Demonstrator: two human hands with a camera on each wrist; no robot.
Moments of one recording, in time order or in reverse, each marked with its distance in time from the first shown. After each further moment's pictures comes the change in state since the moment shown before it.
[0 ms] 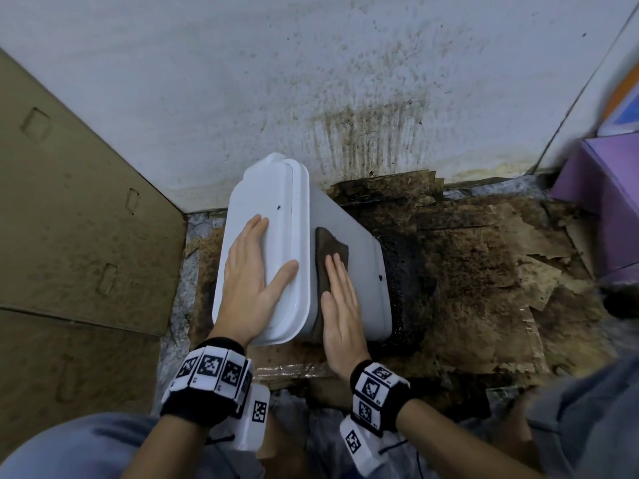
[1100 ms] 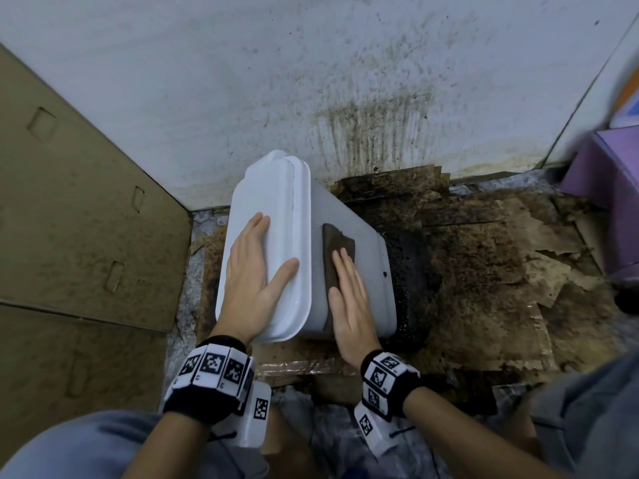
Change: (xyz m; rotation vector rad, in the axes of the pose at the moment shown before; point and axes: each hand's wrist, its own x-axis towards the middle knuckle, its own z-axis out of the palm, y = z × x) left_hand -0.001 -0.004 -0.001 -0.012 -0.007 -0.007; right_hand 0.009 0.020 -0.008 -0.073 -0.040 -0.034
